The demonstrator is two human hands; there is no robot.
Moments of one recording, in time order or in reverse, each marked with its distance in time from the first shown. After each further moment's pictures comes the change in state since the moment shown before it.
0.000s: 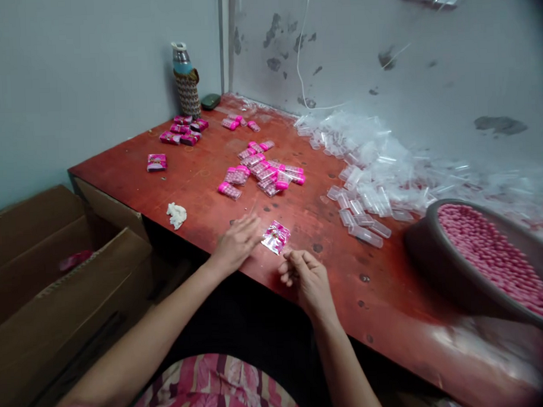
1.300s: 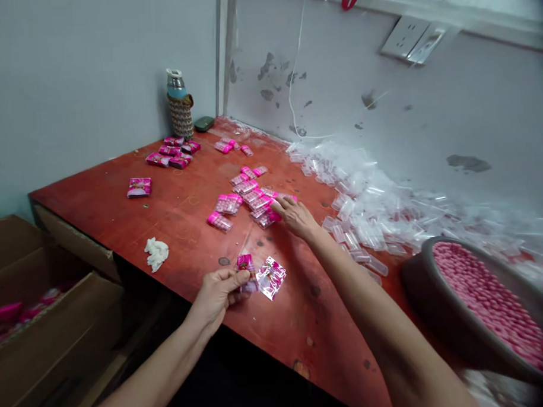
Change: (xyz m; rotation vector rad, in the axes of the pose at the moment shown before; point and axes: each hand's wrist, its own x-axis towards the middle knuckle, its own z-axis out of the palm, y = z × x) left_hand 0.011 0.005 0.003 -1.172 0.099 -0.836; right_hand 0.220 -0.082 -0.006 -1.856 -0.319 -0.711
